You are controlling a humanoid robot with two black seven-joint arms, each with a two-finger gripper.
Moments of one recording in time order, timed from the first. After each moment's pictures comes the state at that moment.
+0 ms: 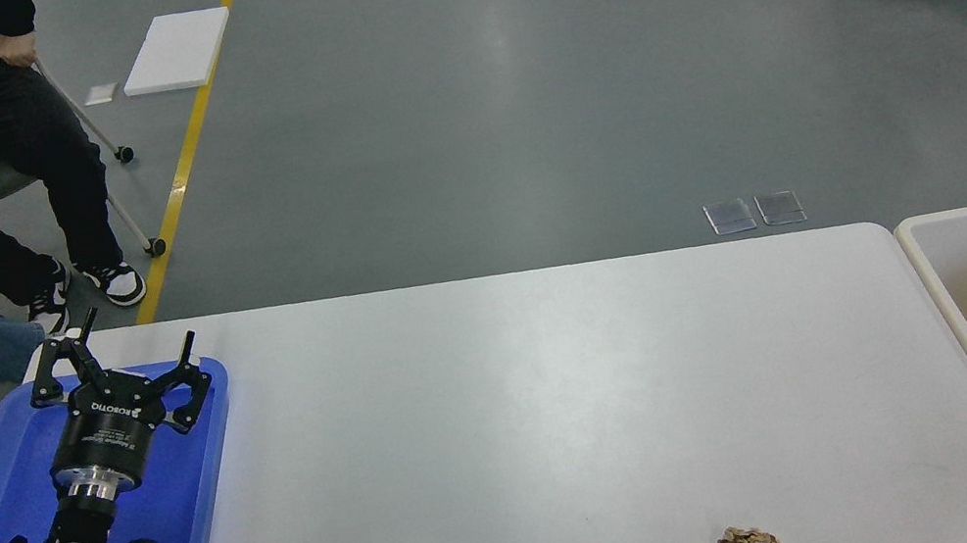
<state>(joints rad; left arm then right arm) -0.48 0.36 -0.88 -0.46 -0.17 -0.78 -0.41 0.72 -0.65 -0.73 0.14 -0.60 -0.29 0.27</state>
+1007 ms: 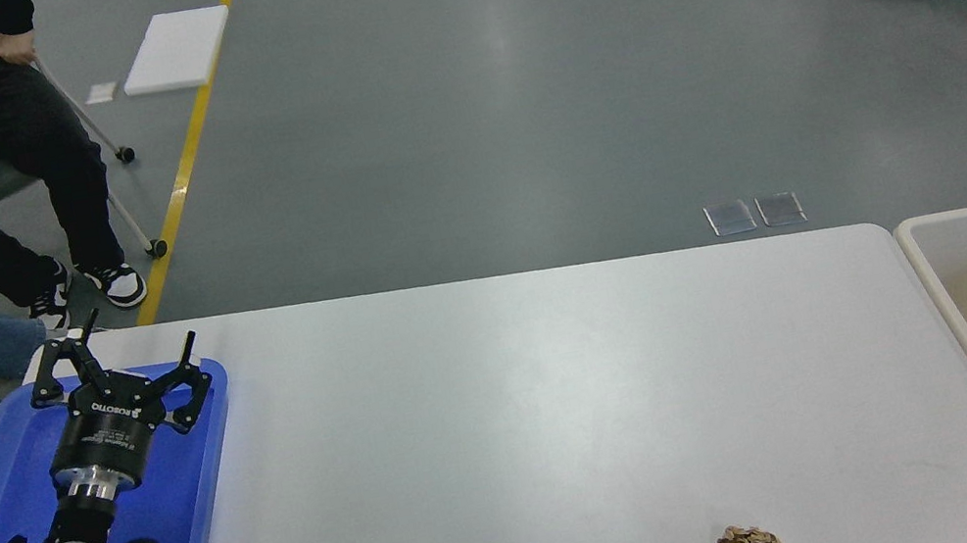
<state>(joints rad) -0.48 0.36 -0.88 -0.46 -0.17 -0.78 -0.41 1.50 -0.94 -1.10 0.97 -0.55 0.01 0.21</state>
